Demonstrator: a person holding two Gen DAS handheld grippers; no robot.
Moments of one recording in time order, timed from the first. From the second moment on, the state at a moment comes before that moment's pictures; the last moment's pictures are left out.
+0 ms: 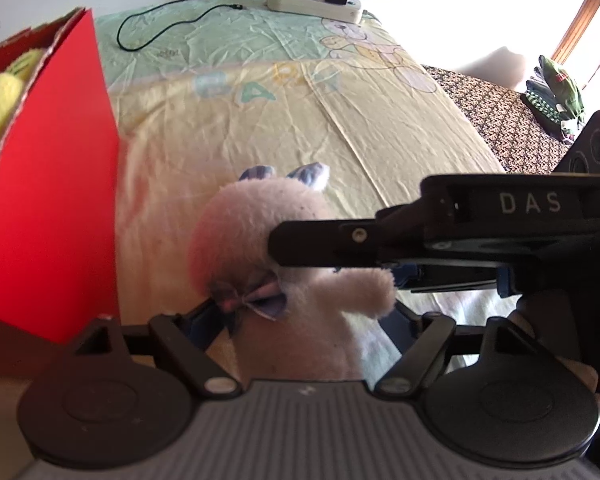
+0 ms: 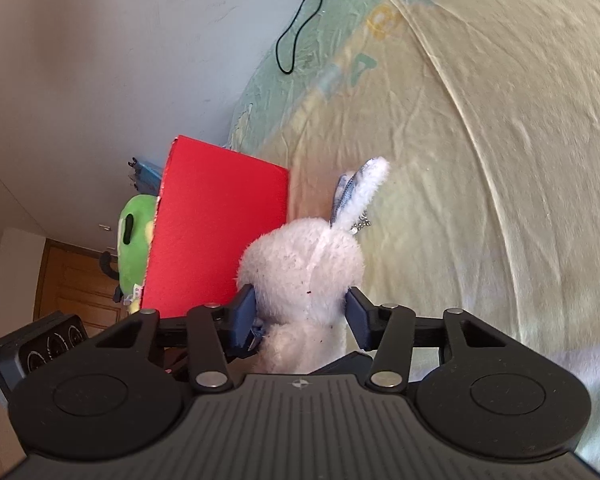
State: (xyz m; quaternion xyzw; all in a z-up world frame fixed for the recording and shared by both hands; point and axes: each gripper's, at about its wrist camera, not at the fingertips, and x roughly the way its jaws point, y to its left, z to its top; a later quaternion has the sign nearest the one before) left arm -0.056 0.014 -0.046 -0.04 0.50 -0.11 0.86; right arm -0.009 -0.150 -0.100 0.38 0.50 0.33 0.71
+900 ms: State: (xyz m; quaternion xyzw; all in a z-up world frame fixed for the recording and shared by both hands) left arm -0.147 0.061 0.050 -0.04 0.38 -0.10 0.92; right arm -0.076 -0.099 0.003 0.28 0.38 0.44 0.76
